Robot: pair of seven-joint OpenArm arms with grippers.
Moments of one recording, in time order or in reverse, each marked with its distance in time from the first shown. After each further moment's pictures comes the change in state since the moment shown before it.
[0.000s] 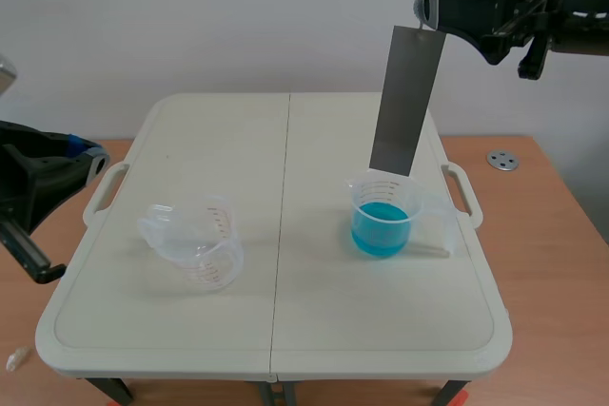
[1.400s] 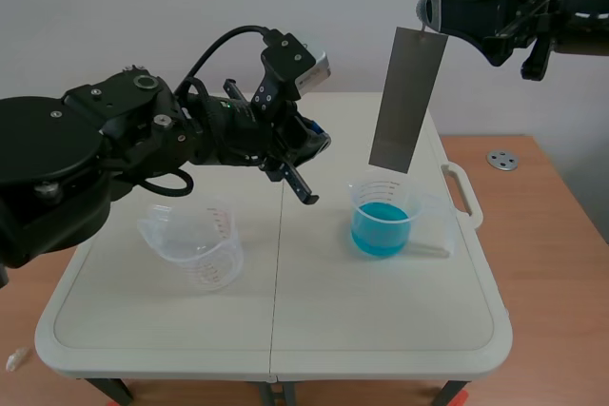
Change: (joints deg) left arm -54.3 28.4 40.2 -46.1 7.4 -8.1 5.1; right arm 0.0 0.0 0.4 0.0 0.0 0.0 -1.1
